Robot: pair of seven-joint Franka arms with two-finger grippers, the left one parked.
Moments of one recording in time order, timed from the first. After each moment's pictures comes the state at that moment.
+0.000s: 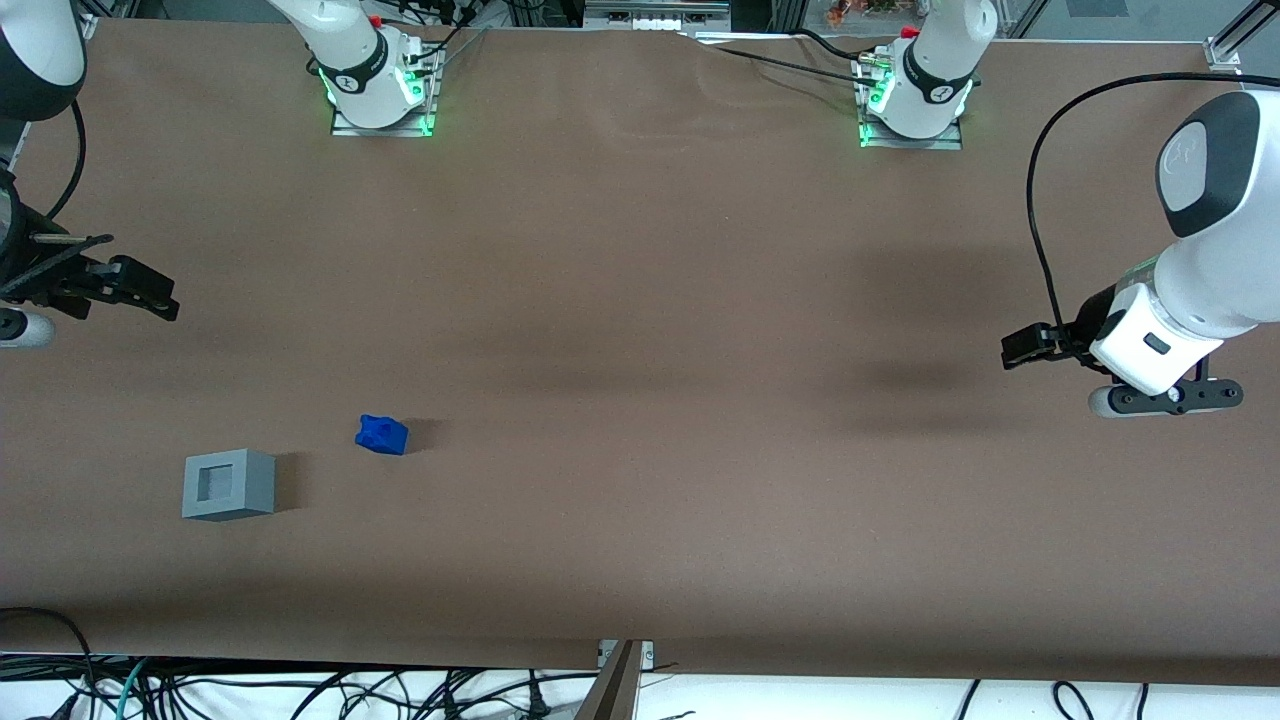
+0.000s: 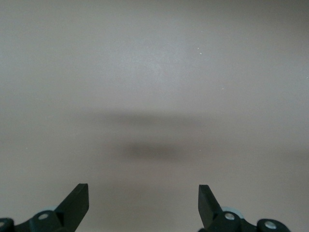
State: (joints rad) arm -0.03 0.16 0.03 -1.48 -0.04 1.68 0.01
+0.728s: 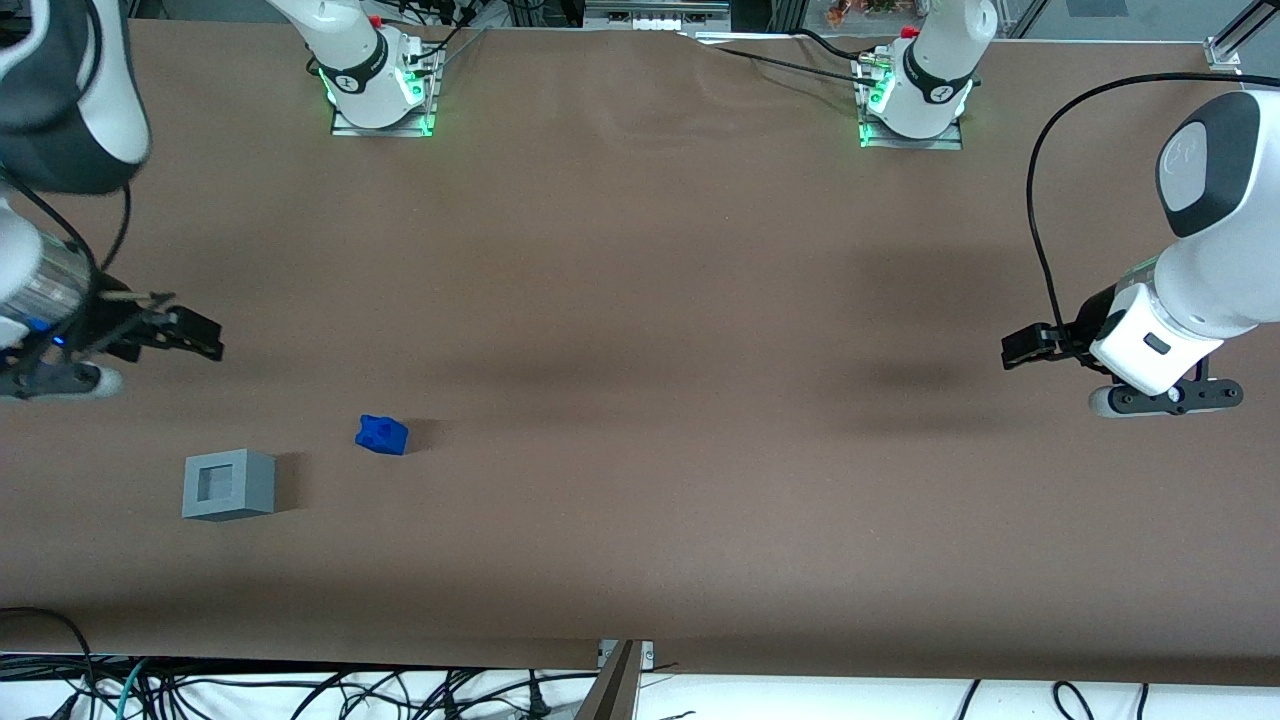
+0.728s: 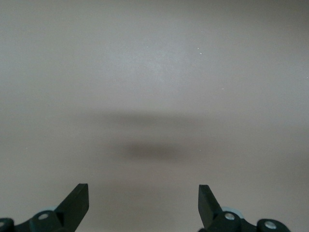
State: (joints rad) arm 0.00 0.30 0.04 -1.49 -0.04 1.82 0.01
